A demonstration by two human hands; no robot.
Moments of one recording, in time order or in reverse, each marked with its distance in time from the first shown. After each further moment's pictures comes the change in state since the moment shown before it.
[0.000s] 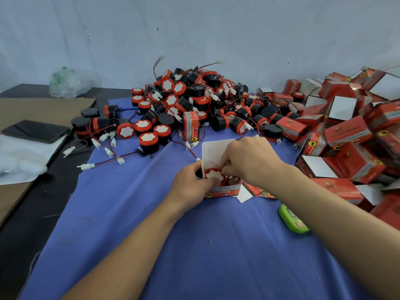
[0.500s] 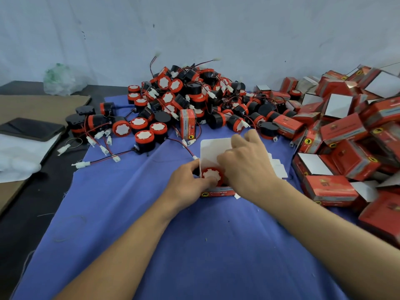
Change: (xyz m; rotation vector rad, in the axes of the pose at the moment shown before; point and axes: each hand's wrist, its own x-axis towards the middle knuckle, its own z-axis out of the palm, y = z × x) left_hand -0.007 0.007 -0.002 -0.016 -0.070 0.001; right_hand -0.022 -0.011 0.018 -0.216 0.258 -0.054
